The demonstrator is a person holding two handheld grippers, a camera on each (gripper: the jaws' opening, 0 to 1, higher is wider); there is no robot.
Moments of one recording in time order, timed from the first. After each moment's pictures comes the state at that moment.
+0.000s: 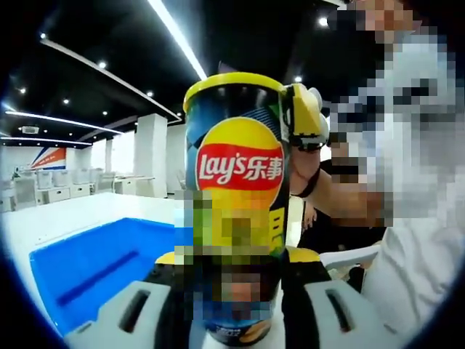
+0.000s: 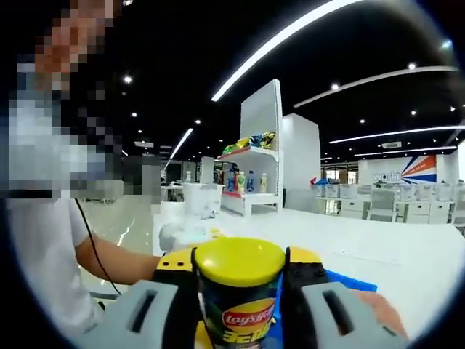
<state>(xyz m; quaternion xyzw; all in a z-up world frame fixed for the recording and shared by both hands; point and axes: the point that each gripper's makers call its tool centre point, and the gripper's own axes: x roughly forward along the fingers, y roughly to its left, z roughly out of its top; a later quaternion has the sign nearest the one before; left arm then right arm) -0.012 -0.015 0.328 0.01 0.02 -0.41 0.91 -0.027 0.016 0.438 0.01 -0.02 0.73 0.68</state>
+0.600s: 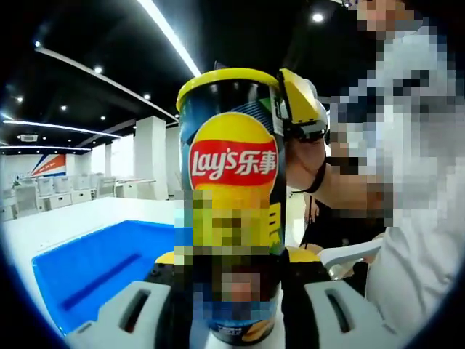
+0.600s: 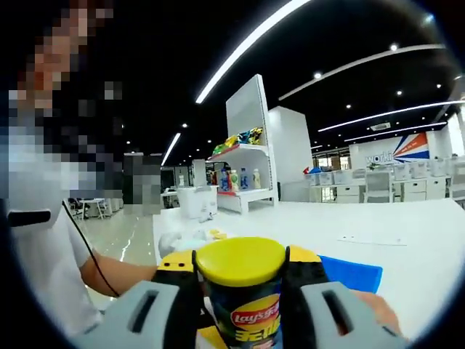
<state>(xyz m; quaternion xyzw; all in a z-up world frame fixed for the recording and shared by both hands) -0.014 -0.016 0.326 0.03 0.01 -0.41 0.91 -0.024 0.014 0.438 0.04 0.02 0.72 0.69</state>
